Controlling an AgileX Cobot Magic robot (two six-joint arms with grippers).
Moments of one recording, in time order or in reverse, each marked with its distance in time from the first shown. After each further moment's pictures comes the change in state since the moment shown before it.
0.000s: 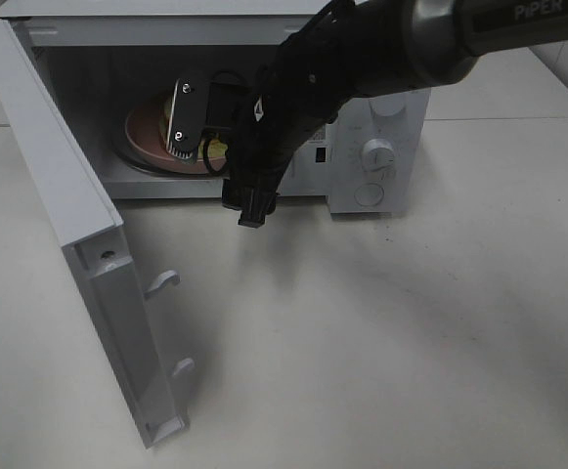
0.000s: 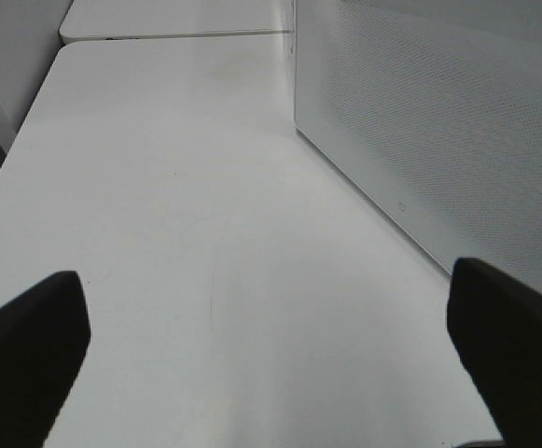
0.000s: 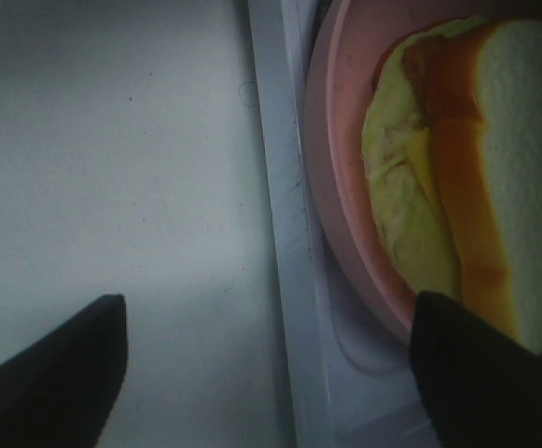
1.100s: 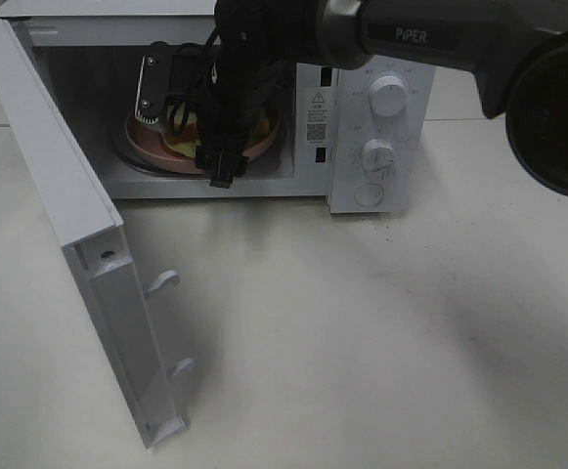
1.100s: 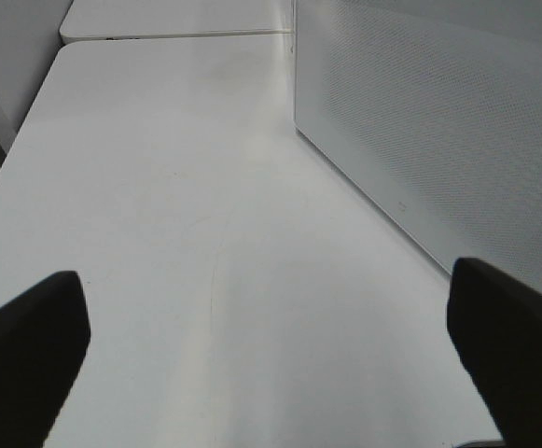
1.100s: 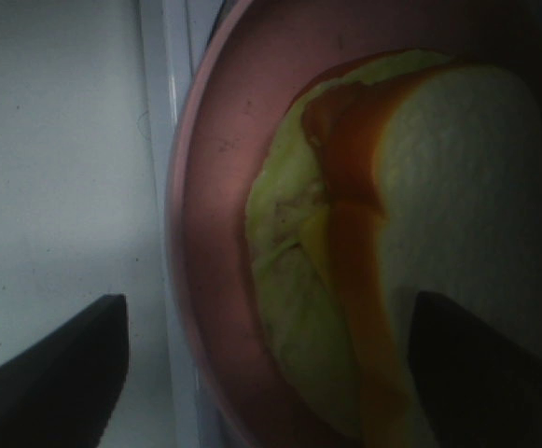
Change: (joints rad) left arm 0.000 0.000 0.000 0.000 0.000 0.000; right arm 0.000 0.291 -0.568 -0.007 0.337 -0.041
